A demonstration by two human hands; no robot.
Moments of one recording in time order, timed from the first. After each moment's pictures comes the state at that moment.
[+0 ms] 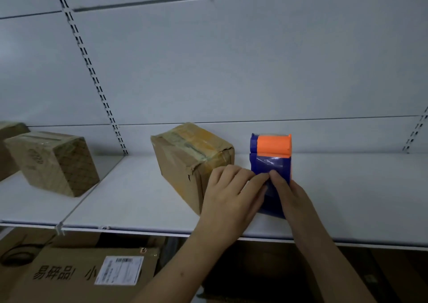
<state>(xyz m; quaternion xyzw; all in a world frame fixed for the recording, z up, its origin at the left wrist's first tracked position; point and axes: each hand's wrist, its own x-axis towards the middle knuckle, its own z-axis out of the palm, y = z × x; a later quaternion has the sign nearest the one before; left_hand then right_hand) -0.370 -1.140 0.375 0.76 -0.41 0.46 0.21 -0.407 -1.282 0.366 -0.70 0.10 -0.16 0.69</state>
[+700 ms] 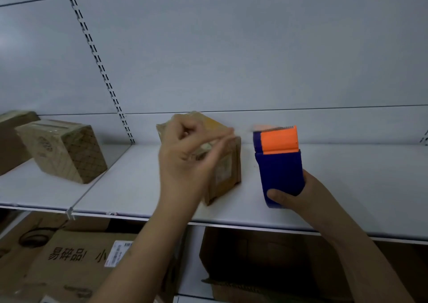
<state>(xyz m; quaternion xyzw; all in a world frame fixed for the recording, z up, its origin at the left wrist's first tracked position) -0.370 -1.091 0.439 0.72 -0.30 0.40 0.48 -0.423 -1.305 0.376 -0.80 0.04 -0.08 0.59</state>
